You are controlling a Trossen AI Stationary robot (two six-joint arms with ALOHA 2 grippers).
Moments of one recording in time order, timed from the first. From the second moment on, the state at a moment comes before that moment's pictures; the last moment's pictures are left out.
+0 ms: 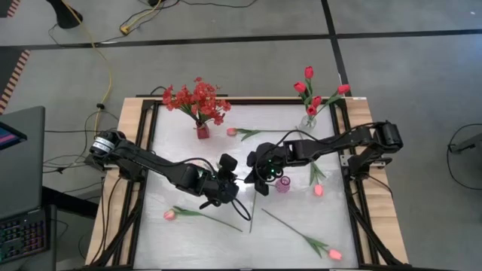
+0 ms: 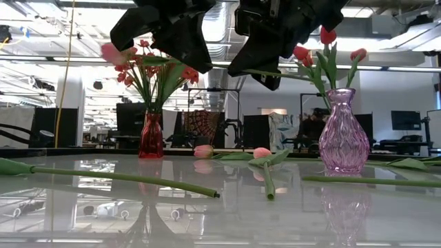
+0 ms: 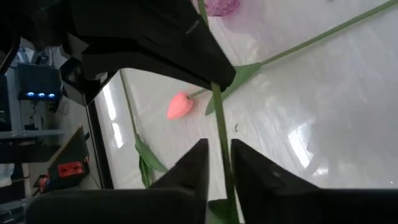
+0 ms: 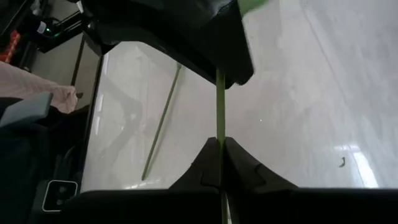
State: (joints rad) left arm -0.31 1.69 1.28 -0.58 -0.56 0.41; right arm 0.06 1.62 1.08 -0.12 -0.24 0.40
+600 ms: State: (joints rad) left arm -0.38 1.44 1.40 -0.65 -0.45 0.28; right arm 0.05 1.45 1.08 -0.26 -0.12 0.39
